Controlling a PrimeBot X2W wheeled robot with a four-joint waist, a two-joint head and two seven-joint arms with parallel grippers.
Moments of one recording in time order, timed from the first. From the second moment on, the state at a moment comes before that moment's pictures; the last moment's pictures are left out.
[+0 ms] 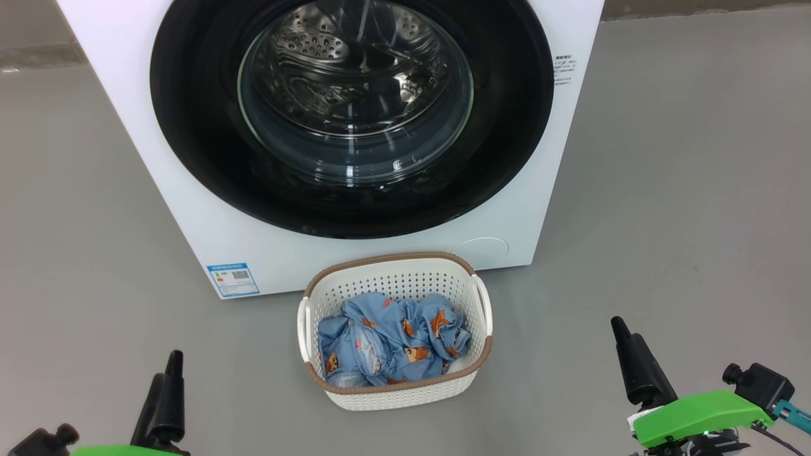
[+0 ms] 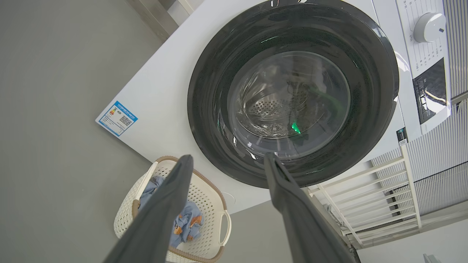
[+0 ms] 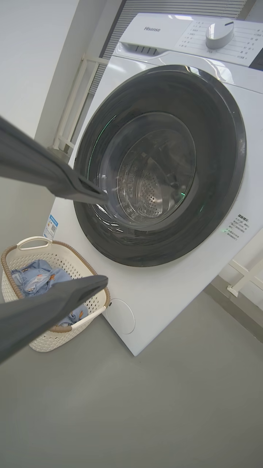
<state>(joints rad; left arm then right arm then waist) -0.03 0.13 -0.08 0.24 -1.16 -0.13 -0.05 -0.08 -0.05 -0.01 0.29 0.99 0.13 -0.06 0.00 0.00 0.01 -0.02</state>
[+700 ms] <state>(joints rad) -0.03 0.17 -0.10 0.24 -0.92 -0.13 -0.11 -0.10 -0.05 -0.01 0.29 0.68 0.13 -0.11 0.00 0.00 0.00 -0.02</state>
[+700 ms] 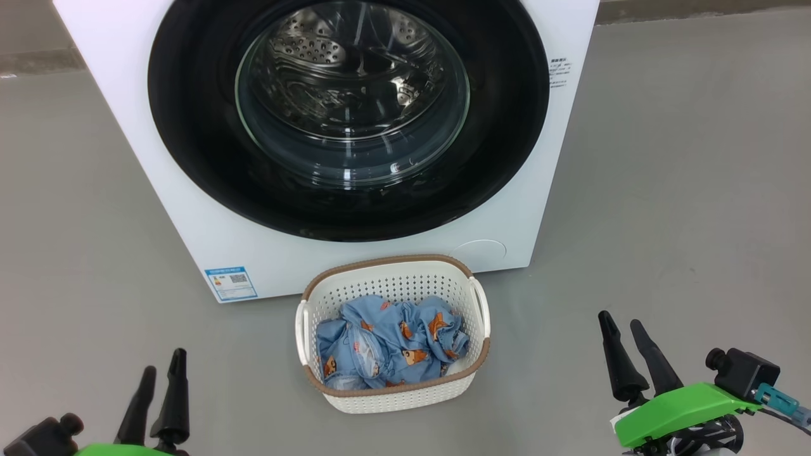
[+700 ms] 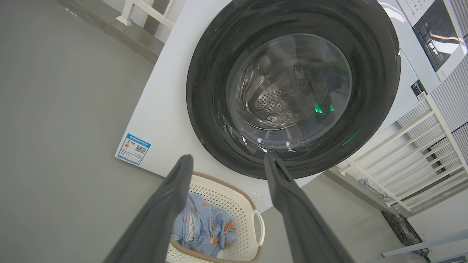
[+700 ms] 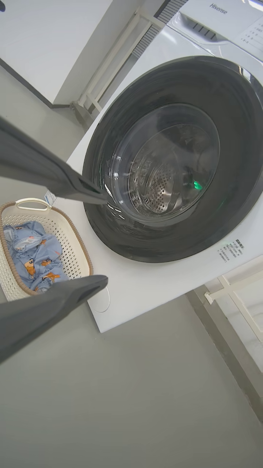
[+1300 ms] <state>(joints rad) -0.03 0.19 -0.10 0.21 -0.74 -0.13 -0.16 -0.11 -0.05 0.00 0.28 0.45 0.13 -0.17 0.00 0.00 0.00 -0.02</state>
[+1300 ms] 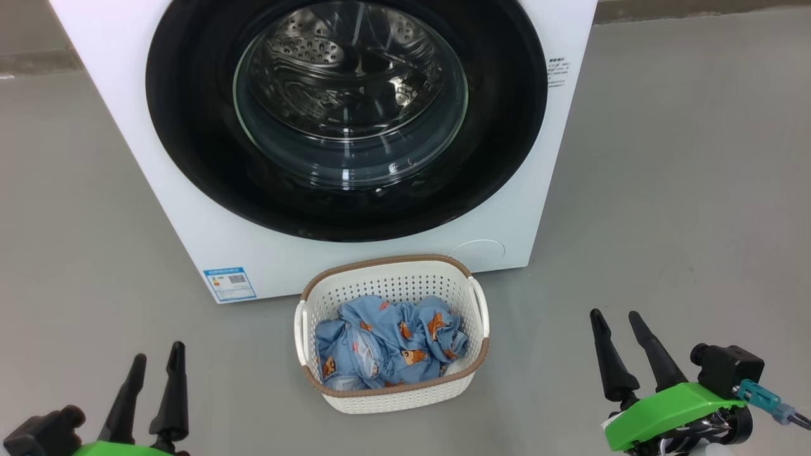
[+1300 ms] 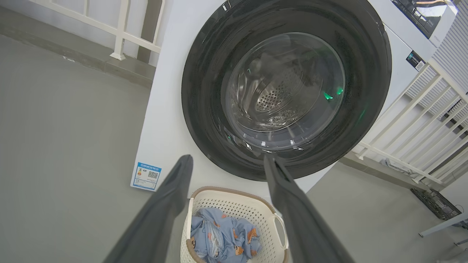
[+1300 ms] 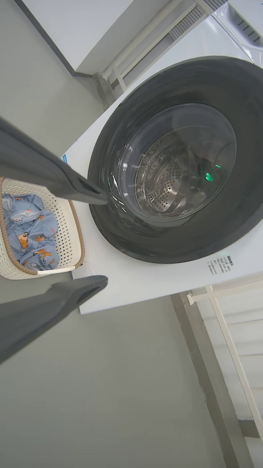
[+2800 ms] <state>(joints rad) -0.03 0.20 -0.03 0.28 -0.40 -0.13 -0.25 -0.15 -0.05 -0.04 0.29 0.11 0.13 -0.25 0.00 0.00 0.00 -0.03</state>
